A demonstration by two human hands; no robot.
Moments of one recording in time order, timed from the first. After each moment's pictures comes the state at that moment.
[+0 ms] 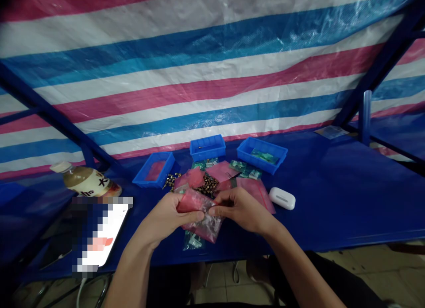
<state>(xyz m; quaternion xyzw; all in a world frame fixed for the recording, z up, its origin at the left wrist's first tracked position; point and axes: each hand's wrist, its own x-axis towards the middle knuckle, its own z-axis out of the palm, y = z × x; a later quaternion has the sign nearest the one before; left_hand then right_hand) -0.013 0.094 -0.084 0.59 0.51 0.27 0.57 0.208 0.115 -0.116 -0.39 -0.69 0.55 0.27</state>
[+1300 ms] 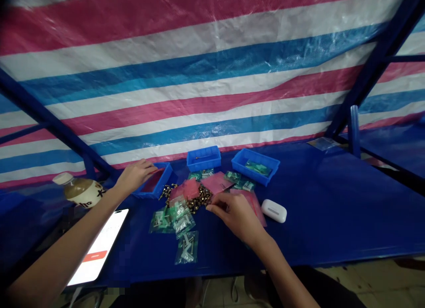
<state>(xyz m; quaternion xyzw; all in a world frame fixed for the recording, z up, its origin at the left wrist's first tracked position) -0.162 0.245 -0.080 0.86 0.47 -0.03 -0.22 0.211 0.117 -0.105 -0.48 -0.74 0.33 0.33</state>
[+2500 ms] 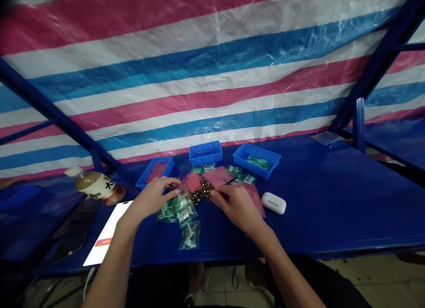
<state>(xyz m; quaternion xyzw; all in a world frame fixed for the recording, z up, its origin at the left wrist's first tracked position) -0.060 0.148 -0.076 0.78 0.60 0.10 0.12 0.211 0.115 -0.105 -0.48 -0.75 0.28 0.35</state>
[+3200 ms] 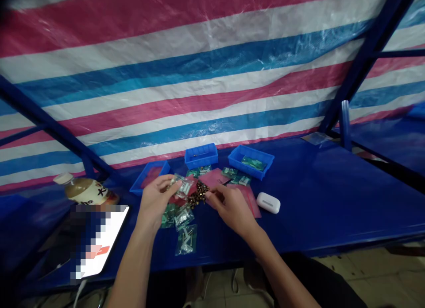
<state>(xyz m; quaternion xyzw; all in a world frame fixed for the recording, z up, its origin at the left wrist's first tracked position) -0.011 0.140 -0.093 0.50 0.59 0.50 0.38 0.203 0.113 -0.109 -0.48 -0.69 0.36 0.40</state>
